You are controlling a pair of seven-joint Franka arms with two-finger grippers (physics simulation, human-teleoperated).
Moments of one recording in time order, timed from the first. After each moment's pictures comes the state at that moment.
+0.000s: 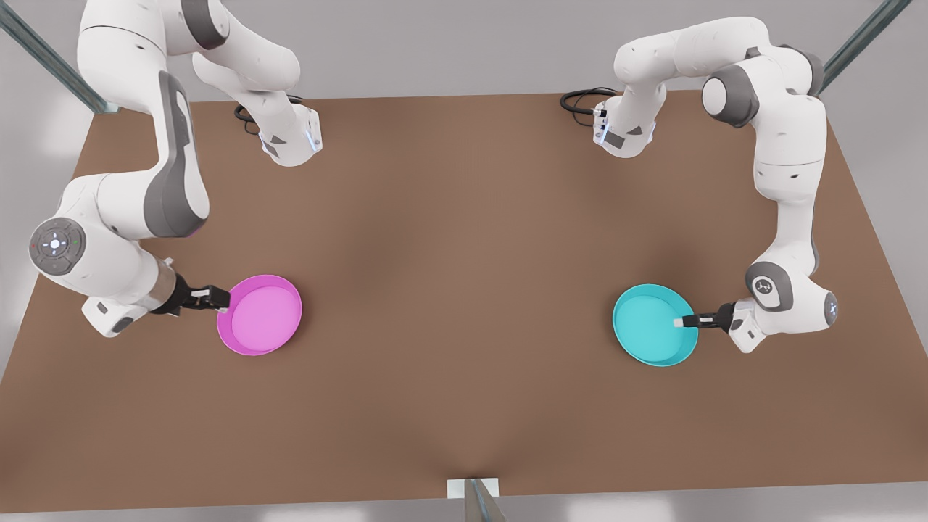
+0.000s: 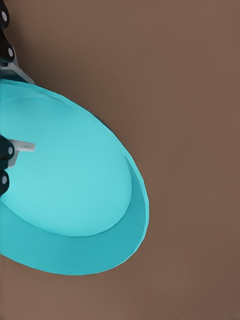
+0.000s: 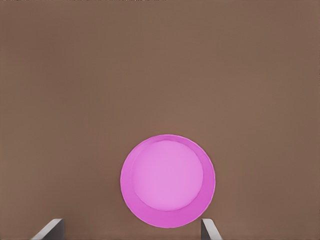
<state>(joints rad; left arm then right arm) 0.24 0.74 0.00 -1.65 -0.50 2.04 0.49 -0.11 0.32 0.18 -1.42 -0.05 1.68 0.03</state>
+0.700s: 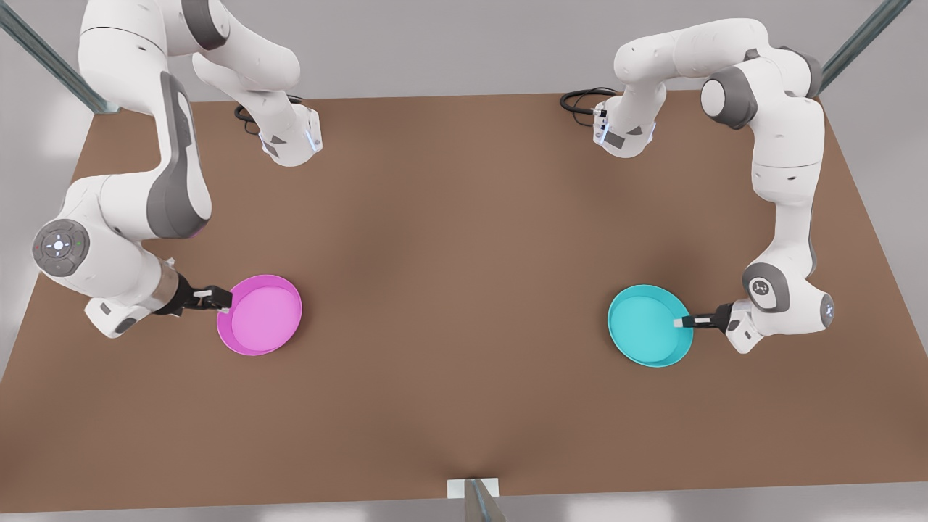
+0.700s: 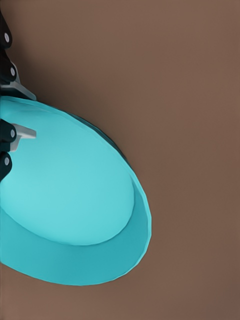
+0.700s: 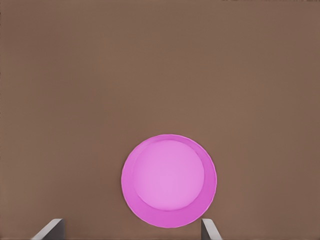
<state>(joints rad) 0.23 0.75 0.00 -1.64 -0.50 2.04 0.48 -0.11 0.32 0.18 -1.42 -0.05 1.69 0.03</state>
